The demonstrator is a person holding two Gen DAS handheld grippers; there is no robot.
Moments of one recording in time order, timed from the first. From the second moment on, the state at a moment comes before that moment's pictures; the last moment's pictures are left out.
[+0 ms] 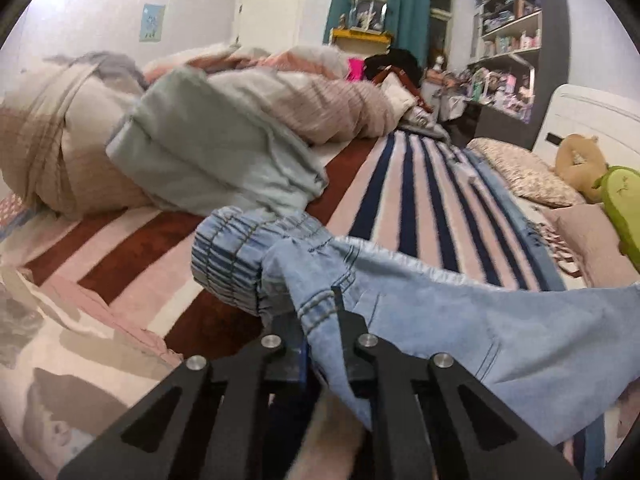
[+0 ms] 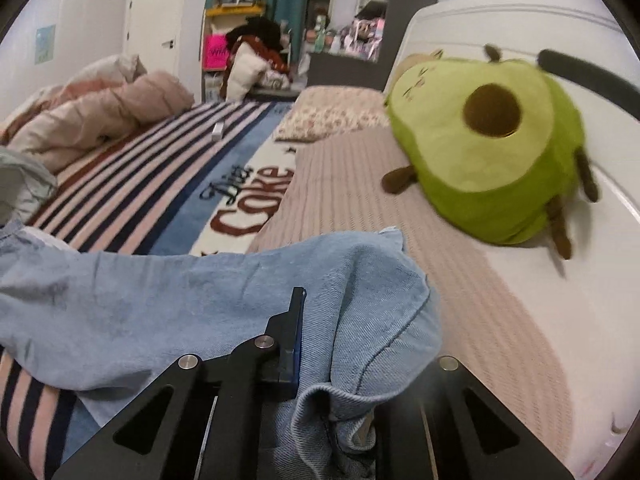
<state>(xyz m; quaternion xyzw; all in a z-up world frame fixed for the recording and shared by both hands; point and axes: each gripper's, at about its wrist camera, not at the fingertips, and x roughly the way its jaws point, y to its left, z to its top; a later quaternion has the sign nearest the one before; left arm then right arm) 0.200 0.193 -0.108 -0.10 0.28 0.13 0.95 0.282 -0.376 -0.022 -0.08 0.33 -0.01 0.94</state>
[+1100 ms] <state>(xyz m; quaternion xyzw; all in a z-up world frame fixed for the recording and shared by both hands) 0.158 0.169 -0.143 -0.25 0.30 0.07 0.92 0.101 -0.400 0.010 -0.04 0.34 -0.03 0.94</state>
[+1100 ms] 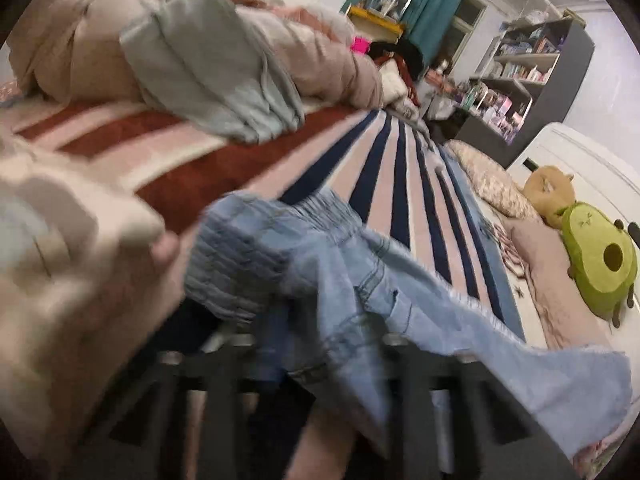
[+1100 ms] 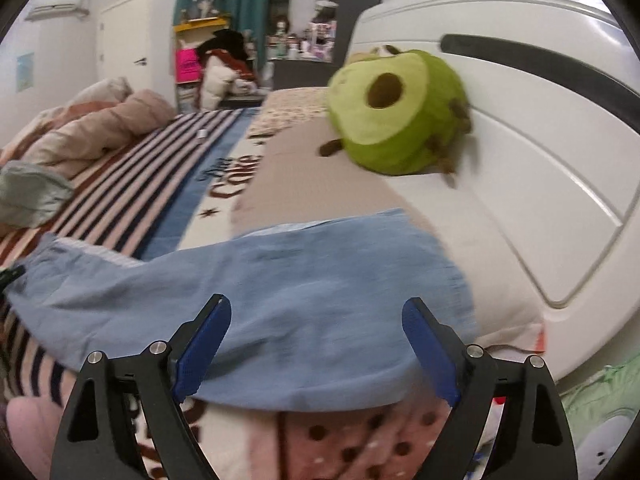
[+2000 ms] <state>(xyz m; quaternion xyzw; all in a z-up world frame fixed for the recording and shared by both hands) 0.111 0.120 -0.012 -0.10 0.20 0.00 0.98 0.084 -0.345 -0.042 0.04 0.35 0.12 0.93</state>
